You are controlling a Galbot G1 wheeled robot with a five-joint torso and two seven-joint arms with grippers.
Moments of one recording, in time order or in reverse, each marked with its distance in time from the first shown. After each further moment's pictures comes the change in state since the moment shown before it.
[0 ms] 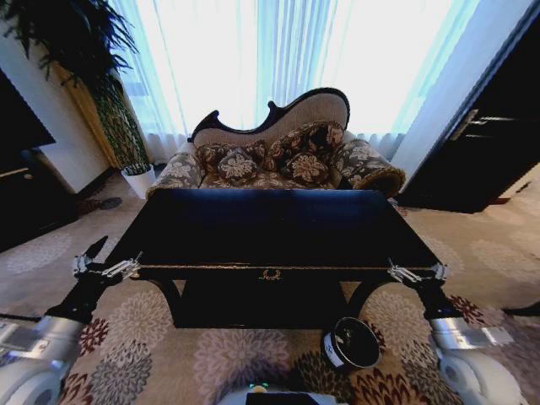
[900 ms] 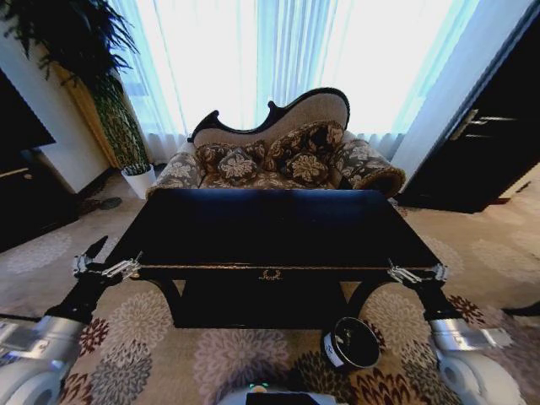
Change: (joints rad) left arm 0.000 0.000 0.000 0.000 0.000 0.000 0.000; right arm 0.002 0.006 0.000 -0.001 -0.006 0.000 0.000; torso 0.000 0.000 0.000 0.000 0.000
